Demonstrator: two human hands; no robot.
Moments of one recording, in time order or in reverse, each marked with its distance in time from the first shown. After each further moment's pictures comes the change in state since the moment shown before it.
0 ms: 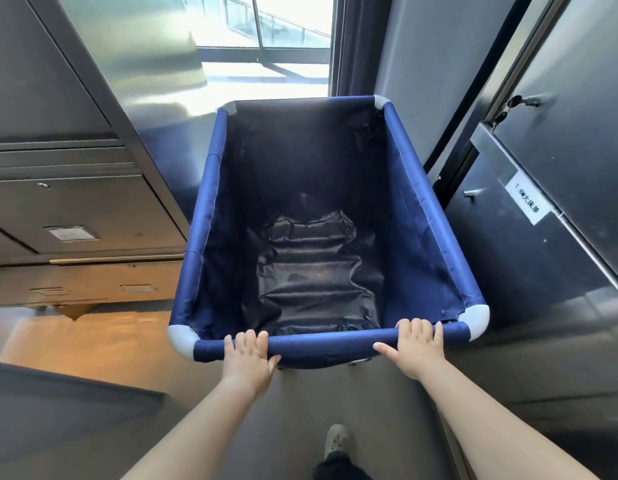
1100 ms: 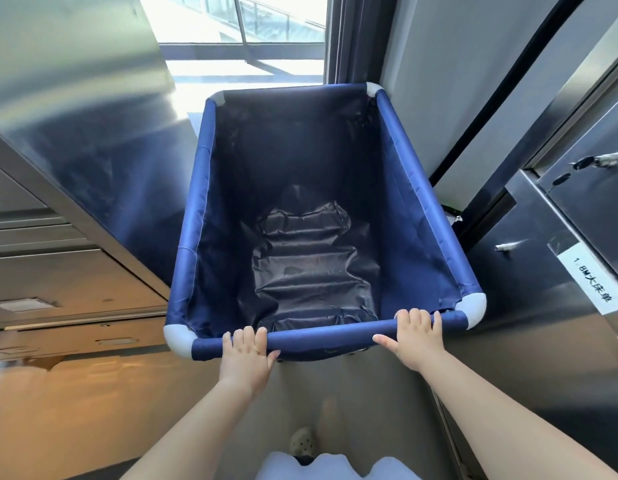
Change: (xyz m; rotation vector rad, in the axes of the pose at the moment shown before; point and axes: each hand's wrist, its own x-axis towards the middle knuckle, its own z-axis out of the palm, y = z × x) left_hand 0.191 -0.034 -0.084 -0.056 0.150 0.034; right_hand 0.186 -0.032 -0.092 -0.052 0.038 -0.001
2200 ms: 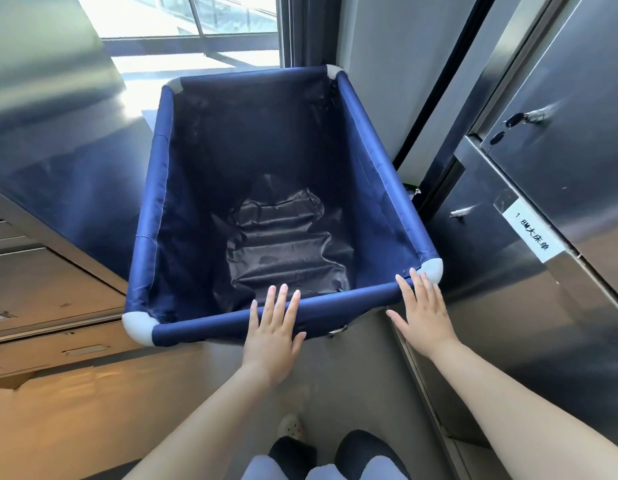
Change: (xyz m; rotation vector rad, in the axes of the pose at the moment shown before) left_hand -0.007 0.083 -0.003 -0.060 0.177 0.282; right_hand -0.028 0.074 0.035 0.152 0.223 0.034
